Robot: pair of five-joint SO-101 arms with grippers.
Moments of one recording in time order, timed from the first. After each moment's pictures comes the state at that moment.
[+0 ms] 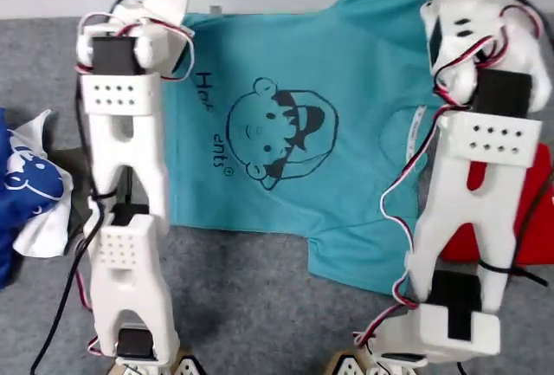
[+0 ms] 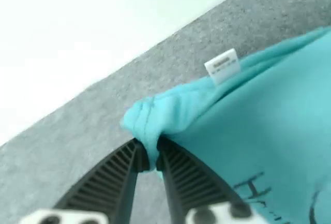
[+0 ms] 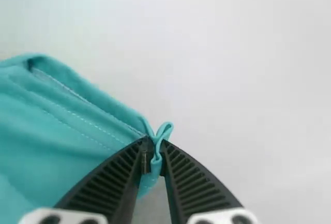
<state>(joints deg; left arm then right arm) -1.5 42.0 -71.7 87.8 -20.4 6.0 1.1 -29.5 46.6 45.2</state>
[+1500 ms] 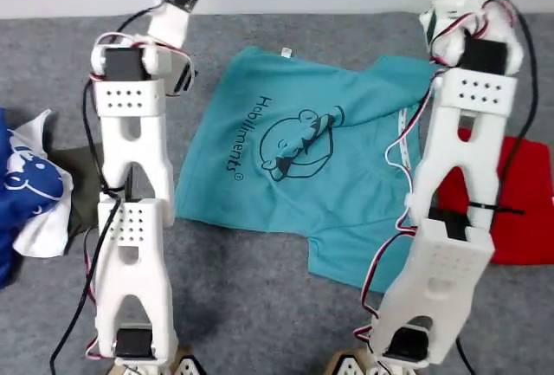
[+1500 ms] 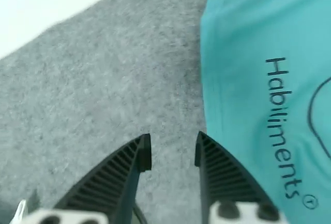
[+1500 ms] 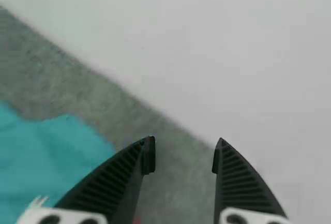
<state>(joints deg) -4.3 56.8 -88.3 99.0 -16.9 8.2 31.3 -58.6 65.3 42.7</state>
